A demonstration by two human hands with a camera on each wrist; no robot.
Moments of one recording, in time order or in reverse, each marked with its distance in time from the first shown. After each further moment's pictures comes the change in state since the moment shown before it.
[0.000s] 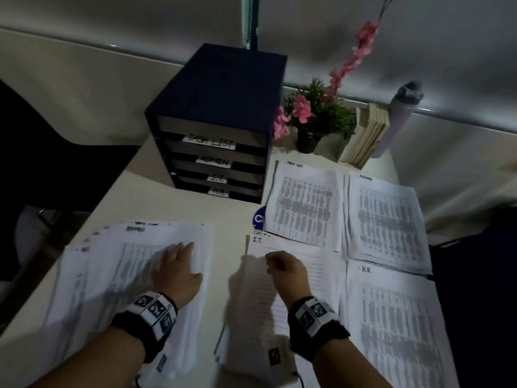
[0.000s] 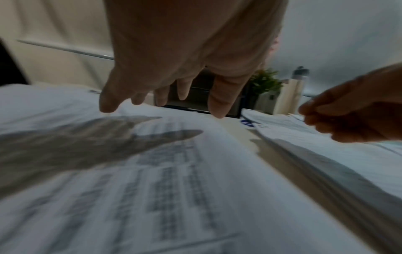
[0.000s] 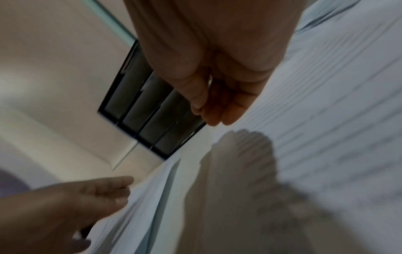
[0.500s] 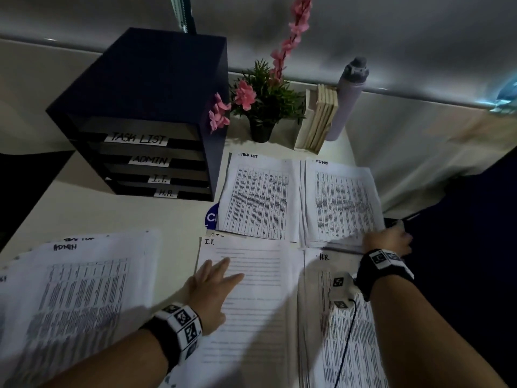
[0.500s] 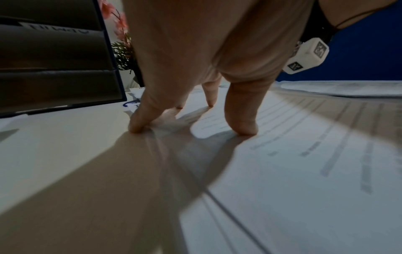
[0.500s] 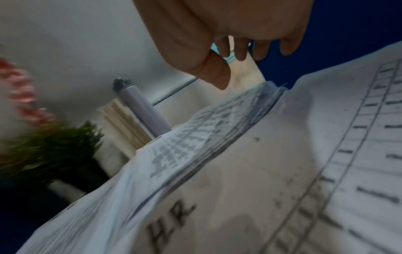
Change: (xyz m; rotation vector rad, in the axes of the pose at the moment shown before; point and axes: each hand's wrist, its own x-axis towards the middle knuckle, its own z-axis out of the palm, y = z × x) left_hand -0.025 0.114 0.081 0.388 -0.396 0.447; right_hand 0.074 0.087 -0.243 -0.165 0.806 0.568
